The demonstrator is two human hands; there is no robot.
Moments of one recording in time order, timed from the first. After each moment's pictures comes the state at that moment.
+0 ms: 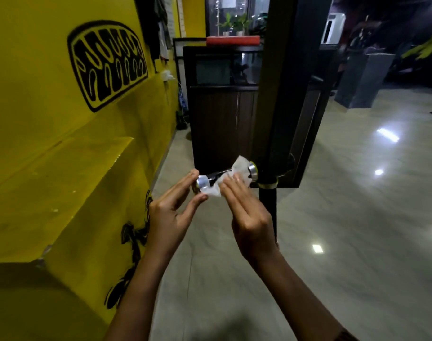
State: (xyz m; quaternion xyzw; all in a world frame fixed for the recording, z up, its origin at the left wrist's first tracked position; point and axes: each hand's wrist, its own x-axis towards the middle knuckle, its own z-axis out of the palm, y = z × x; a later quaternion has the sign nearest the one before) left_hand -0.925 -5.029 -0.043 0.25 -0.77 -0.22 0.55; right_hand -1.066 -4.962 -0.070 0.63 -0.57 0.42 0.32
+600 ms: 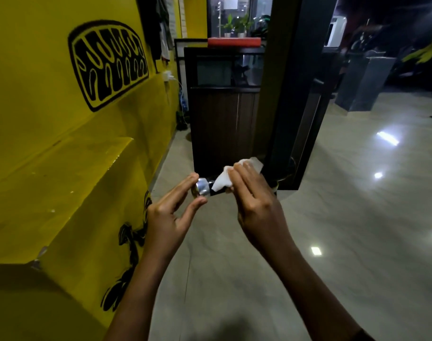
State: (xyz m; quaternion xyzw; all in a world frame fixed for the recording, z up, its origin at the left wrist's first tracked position) left_hand -0.925 -5.029 -0.045 0.25 -0.78 -0.21 0.54; right_hand -1.085 -4.964 -0.045 0.62 -0.64 0.37 0.28
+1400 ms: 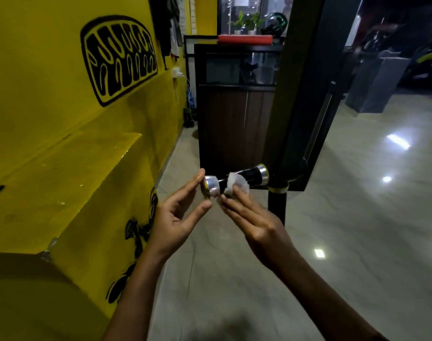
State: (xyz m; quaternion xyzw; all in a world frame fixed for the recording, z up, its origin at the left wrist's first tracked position) left_hand -0.914 -5.031 -0.047 0.19 -0.73 -0.44 0.49; right_hand -1.082 -4.951 -0.064 0.76 -0.50 0.31 0.28
